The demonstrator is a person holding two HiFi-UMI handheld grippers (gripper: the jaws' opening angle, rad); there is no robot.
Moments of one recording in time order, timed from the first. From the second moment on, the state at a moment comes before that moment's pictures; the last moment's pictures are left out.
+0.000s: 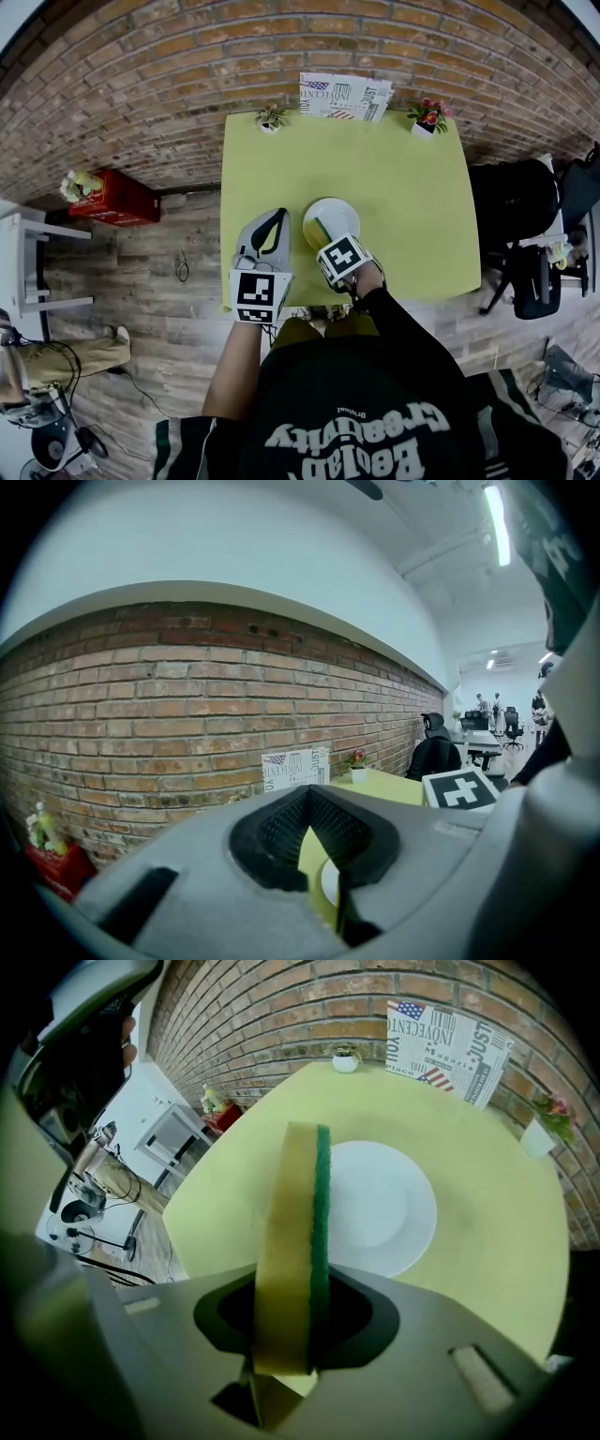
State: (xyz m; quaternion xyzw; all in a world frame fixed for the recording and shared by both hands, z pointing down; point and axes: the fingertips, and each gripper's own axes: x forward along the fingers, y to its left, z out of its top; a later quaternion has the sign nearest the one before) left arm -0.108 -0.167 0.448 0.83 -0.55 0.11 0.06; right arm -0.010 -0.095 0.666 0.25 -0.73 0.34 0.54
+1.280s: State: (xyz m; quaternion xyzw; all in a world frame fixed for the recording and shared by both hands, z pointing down) left arm -0.056 -0.179 0.442 0.86 -0.50 0.11 0.05; right arm 0.100 -0.109 0.662 0.38 -0.67 0.39 0.51
